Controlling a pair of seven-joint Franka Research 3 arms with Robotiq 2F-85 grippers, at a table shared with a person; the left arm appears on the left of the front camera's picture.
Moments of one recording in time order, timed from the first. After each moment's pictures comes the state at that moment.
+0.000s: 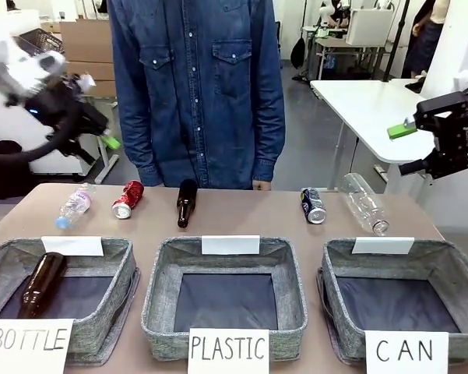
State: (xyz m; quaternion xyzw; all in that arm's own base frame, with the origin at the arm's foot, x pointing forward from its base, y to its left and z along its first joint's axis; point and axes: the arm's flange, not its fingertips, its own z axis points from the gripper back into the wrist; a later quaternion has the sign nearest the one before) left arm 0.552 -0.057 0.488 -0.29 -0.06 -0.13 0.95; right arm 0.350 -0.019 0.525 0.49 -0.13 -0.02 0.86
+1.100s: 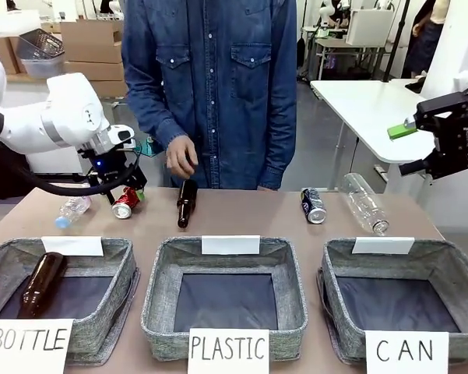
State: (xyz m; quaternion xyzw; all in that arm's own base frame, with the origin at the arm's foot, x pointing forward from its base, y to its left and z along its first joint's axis) left arm 0.639 -0.093 0.326 -0.11 -0.01 -0.07 0.99; right arm 0.350 -0.019 0.525 0.49 -0.13 -0.02 0.86
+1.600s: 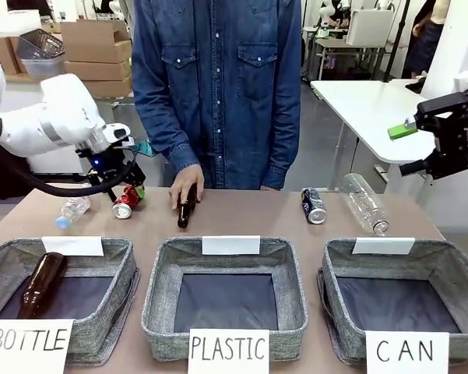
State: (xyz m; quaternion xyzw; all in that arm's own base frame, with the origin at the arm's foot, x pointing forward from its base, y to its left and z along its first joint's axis) left arm 0.645 -0.067 0.351 -0.18 -0.03 -0.09 0.98; right arm 0.350 -0.019 0.525 0.49 -0.13 -0.02 0.86
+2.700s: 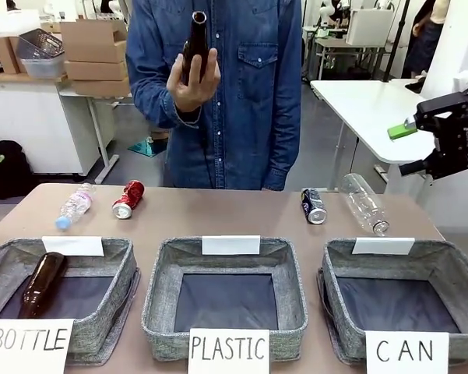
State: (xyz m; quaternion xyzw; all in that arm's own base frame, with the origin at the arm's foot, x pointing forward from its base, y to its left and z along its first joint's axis) left arm 0.485 0.215 0.410 -0.74 -0.08 -0.06 0.67; right arm 0.350 -0.019 0.525 0.49 -0.13 -0.02 0.86
